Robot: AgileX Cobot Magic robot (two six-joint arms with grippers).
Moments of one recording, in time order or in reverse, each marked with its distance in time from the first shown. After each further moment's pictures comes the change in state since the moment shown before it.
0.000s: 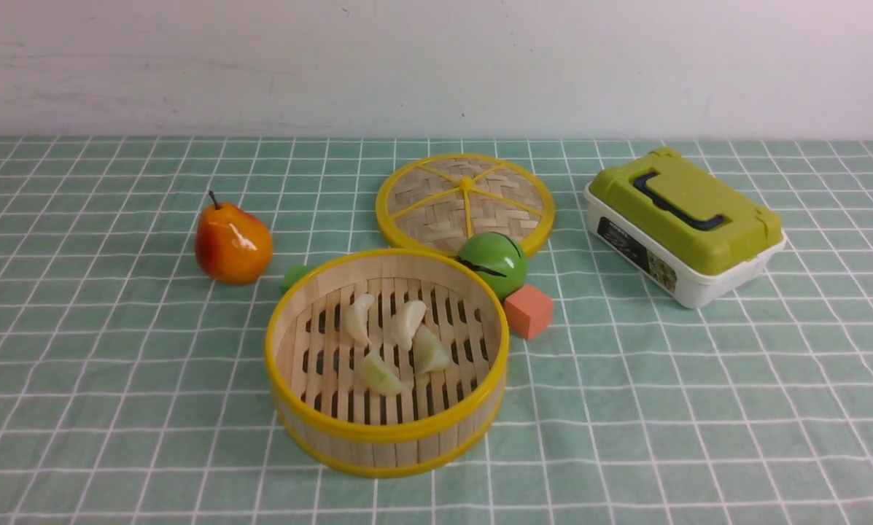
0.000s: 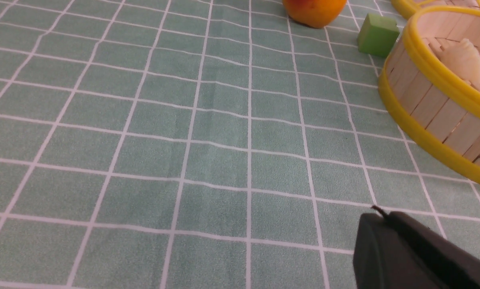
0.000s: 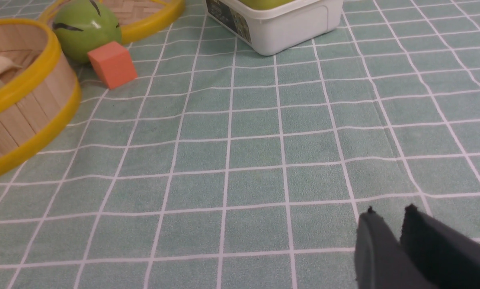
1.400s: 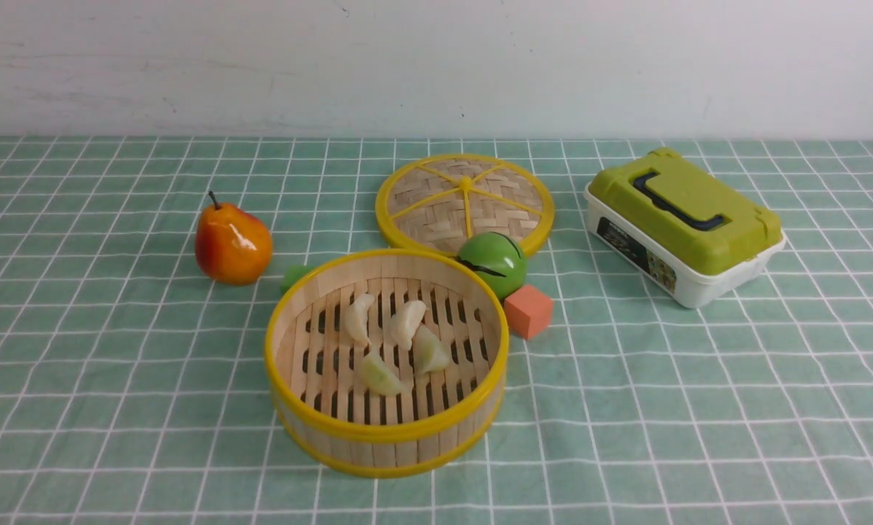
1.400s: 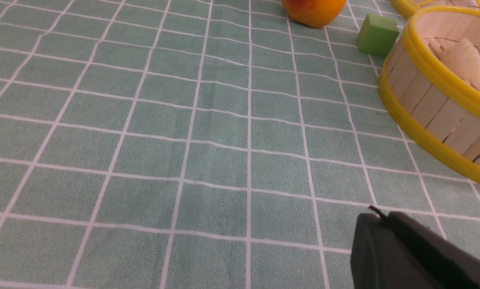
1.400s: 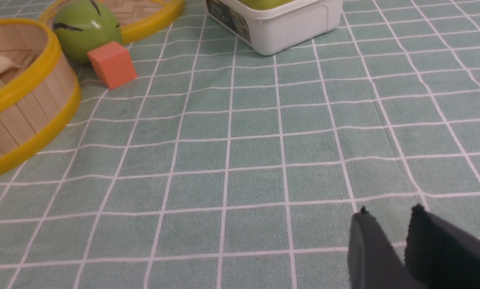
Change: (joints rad) right arm 0.000 0.000 0.000 0.000 0.000 0.000; left arm 0.000 0.000 0.000 0.000 0.000 0.001
